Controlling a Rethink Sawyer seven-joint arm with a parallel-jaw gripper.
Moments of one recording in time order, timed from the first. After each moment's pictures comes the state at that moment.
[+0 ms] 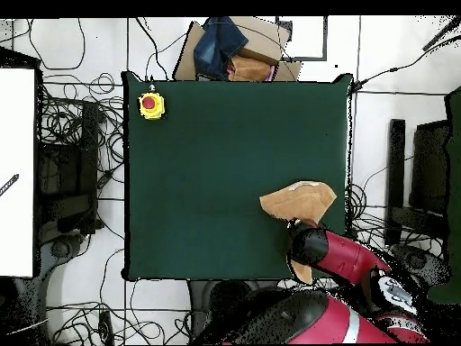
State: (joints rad) arm -0.50 -0.43 -0.19 1.79 -0.21 0.14 1.64
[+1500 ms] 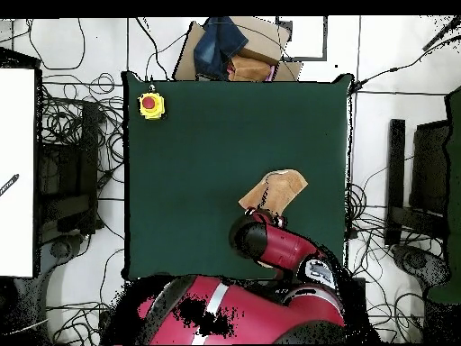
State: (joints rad) arm -0.22 -0.38 -0.24 1.87 0.05 -0.05 1.64
